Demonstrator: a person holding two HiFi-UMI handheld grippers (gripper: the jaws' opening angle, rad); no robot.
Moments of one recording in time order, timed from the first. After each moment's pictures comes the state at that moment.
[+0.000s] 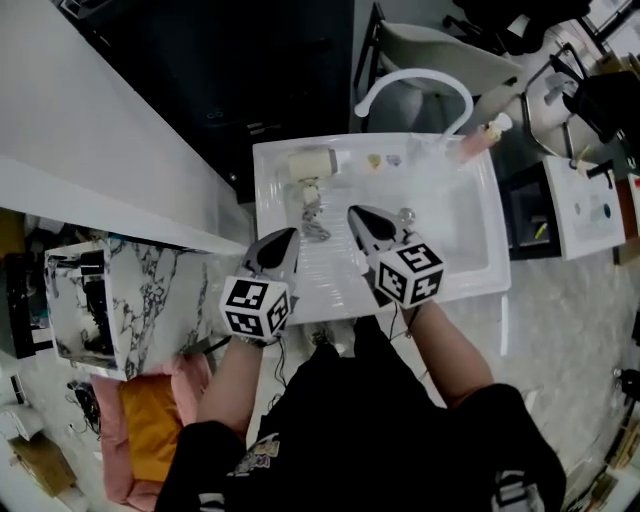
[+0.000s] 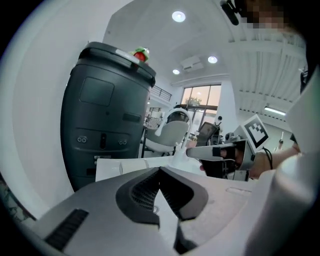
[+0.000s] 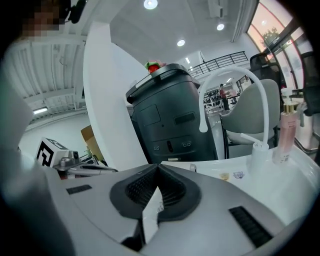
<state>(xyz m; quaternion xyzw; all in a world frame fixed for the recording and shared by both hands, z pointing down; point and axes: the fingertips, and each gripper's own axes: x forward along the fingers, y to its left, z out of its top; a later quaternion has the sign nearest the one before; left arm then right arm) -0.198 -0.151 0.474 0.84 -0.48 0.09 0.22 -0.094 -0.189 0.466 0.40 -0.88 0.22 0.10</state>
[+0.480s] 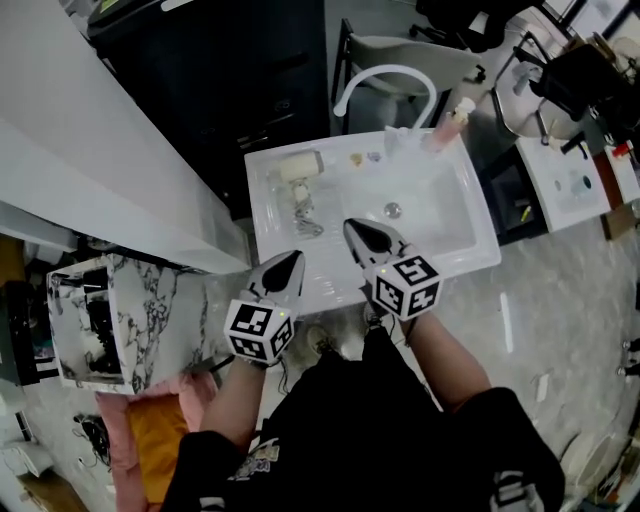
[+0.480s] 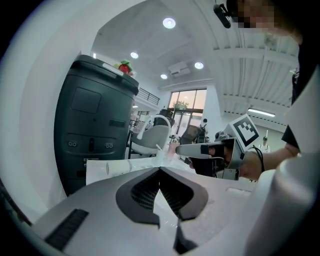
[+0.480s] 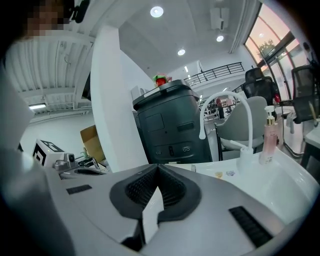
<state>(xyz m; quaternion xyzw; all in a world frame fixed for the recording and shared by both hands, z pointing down) -0.183 -0.063 0.437 0.88 -0.42 0.07 0.19 -0.093 -0.110 0.427 0.43 -0.88 0.19 0.08</state>
